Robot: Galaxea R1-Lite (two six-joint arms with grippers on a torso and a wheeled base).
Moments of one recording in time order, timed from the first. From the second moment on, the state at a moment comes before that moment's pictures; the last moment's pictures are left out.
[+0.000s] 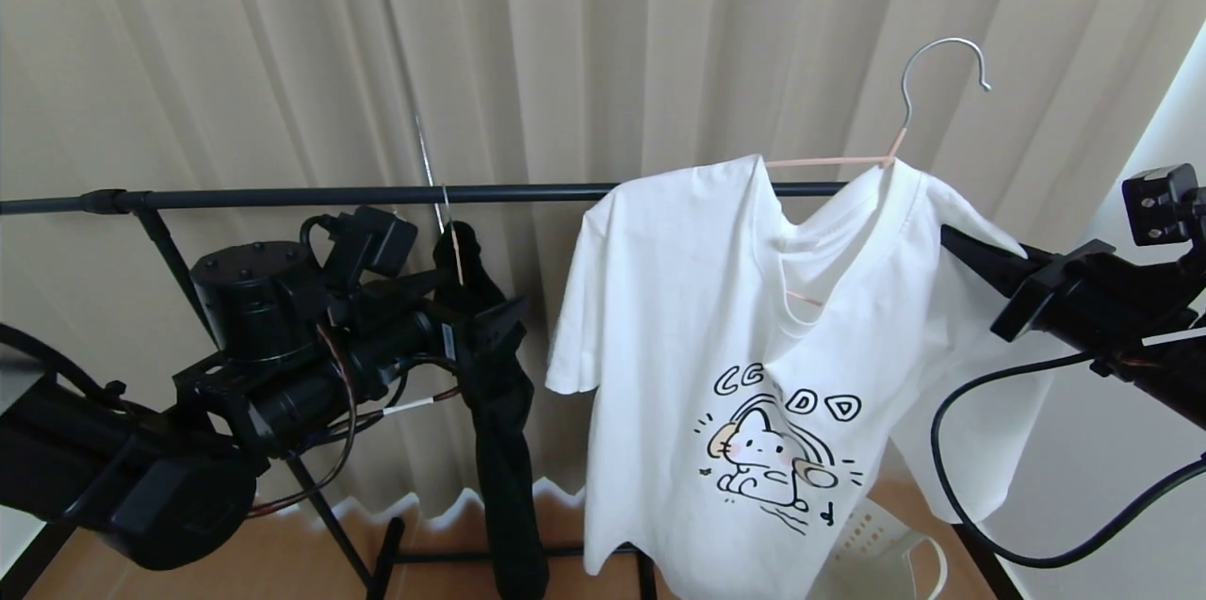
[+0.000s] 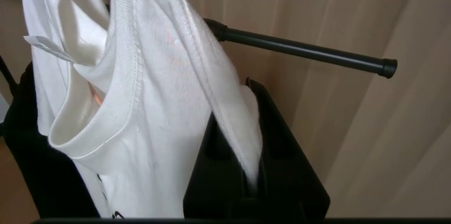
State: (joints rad) left arm -0.35 1.83 -0.62 -1.12 -0.16 0.04; right arm -0.03 1.66 -0.48 -1.29 0.49 0.08
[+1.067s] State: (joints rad) left arm -0.48 1.61 -1.12 -0.22 -0.34 -0.01; right arm -0.02 1.68 -0.45 -1.29 0.63 0.08
